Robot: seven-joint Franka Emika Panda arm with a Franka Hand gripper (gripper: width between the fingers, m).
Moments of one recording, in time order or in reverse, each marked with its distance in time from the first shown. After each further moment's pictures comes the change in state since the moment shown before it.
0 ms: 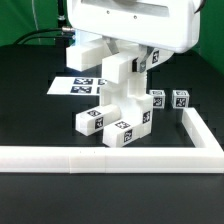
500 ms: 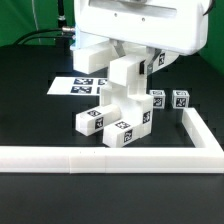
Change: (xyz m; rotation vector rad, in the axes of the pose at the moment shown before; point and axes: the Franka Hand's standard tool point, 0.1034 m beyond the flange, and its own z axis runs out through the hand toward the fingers) arm -0.006 -0.010 0.003 0.011 0.025 -0.011
